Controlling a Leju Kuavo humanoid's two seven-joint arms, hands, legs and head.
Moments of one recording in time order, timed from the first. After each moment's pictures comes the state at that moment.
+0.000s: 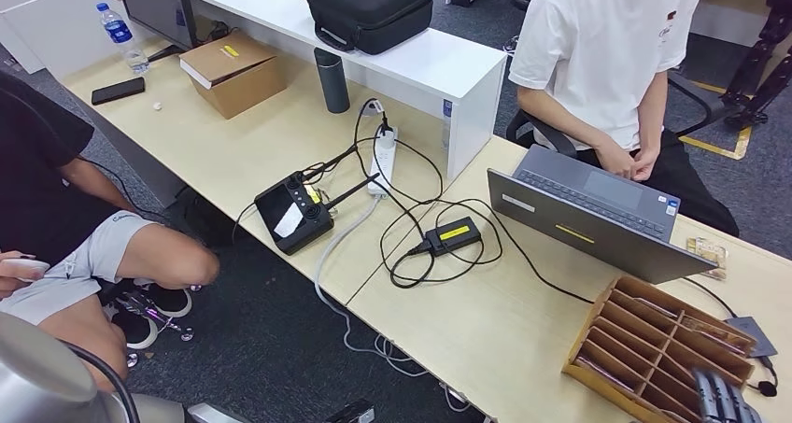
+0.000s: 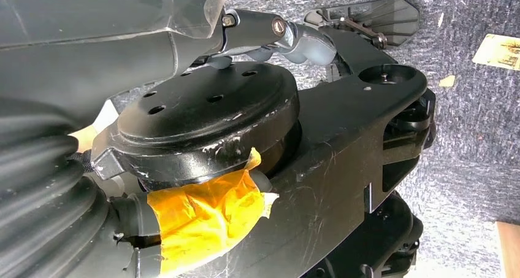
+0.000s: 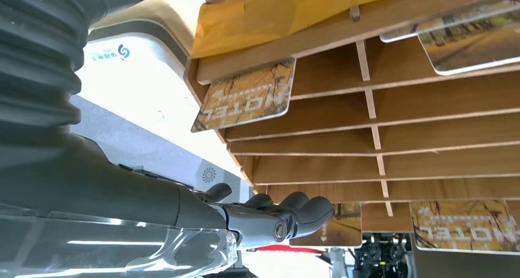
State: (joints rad) left arm -0.10 0.01 -1.41 -0.13 1.45 -0.01 -0.02; right arm -0.25 -0.23 0.60 -1.30 0.97 -0.19 0.06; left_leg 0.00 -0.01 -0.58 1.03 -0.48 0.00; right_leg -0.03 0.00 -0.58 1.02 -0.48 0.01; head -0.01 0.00
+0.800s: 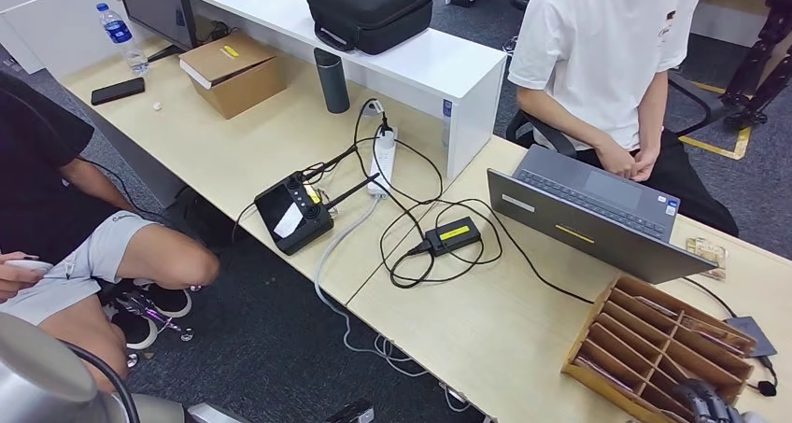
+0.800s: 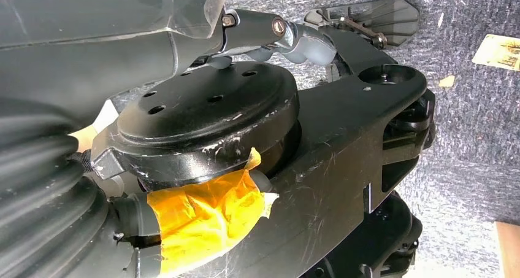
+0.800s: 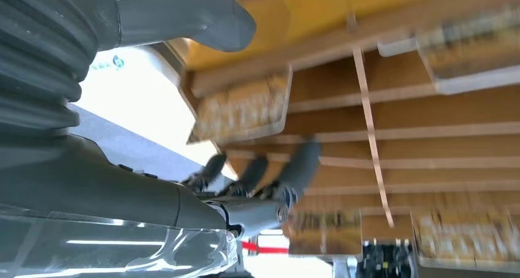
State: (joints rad) left arm -0.10 0.01 -1.41 -0.13 1.46 -0.01 -0.02; right arm -0.25 -0.20 0.59 -1.25 0.95 -0.20 0.04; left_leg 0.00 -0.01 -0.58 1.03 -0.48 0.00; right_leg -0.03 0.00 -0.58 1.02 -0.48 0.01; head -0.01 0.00
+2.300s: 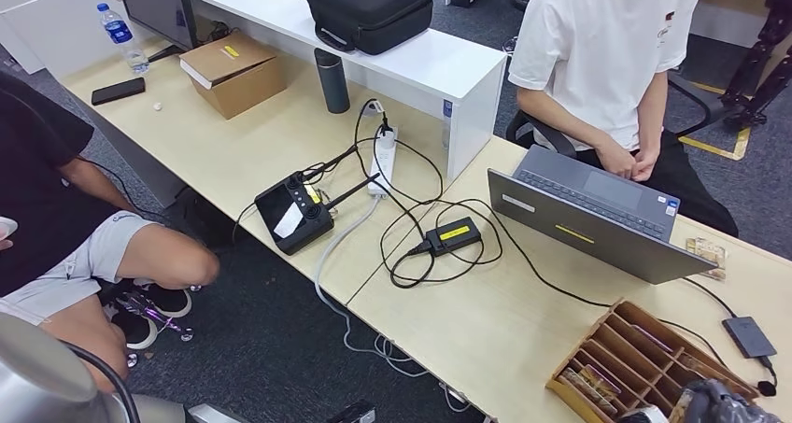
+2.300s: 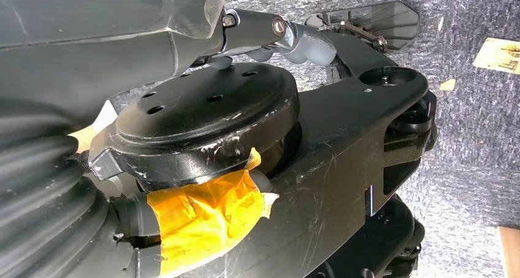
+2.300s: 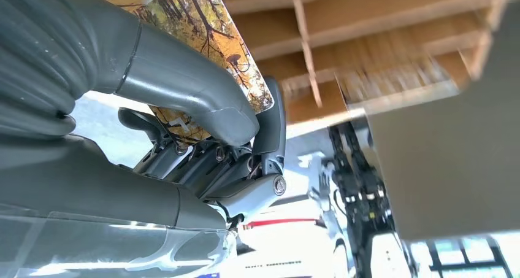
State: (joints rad) left arm -0.10 0.00 -1.41 -0.13 1.45 0.02 -0.02; right arm -0.28 -0.18 0.54 -1.32 0.93 -0.28 0.00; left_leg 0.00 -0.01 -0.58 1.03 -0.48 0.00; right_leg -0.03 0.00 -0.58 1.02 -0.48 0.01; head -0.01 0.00
